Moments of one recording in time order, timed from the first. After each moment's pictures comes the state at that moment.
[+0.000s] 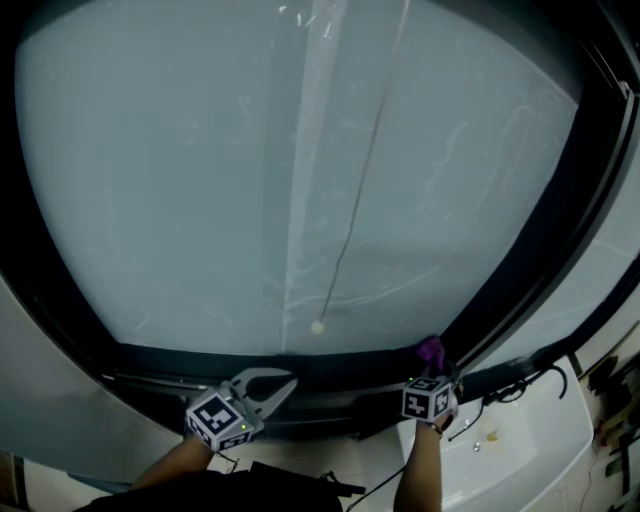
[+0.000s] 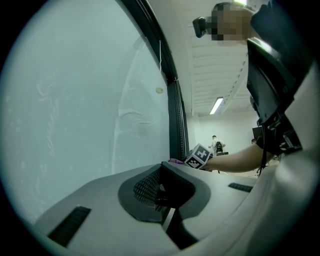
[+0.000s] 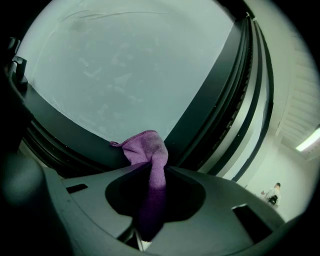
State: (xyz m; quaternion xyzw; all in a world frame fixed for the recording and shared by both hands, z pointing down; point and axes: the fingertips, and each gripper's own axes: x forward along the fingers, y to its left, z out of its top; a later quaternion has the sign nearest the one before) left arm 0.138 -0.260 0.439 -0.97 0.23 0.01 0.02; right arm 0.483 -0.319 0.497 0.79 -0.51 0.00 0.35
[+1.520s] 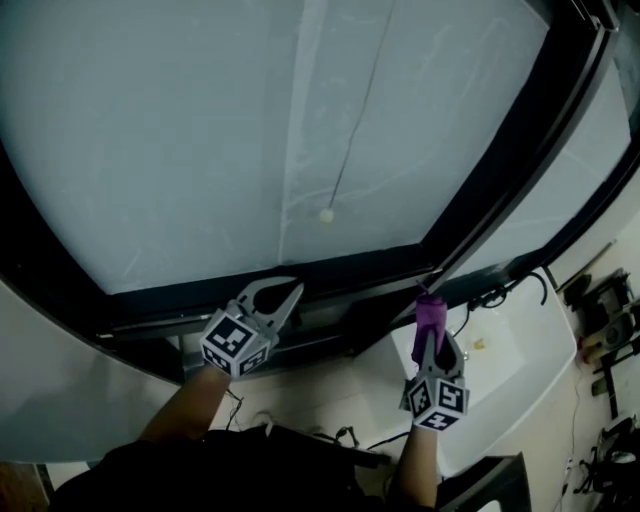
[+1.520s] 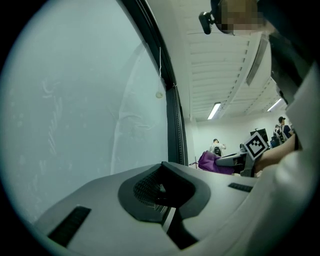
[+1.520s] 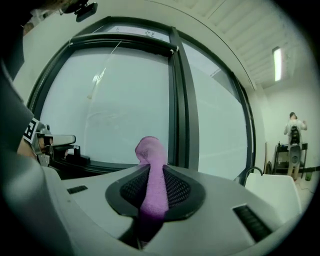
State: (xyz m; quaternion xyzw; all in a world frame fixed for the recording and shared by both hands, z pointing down) left arm 0.139 -0.256 0.429 -0.97 0.22 0.05 0.02; right arm 0.388 -0.124 0.453 0.79 -0.61 0.03 0.03
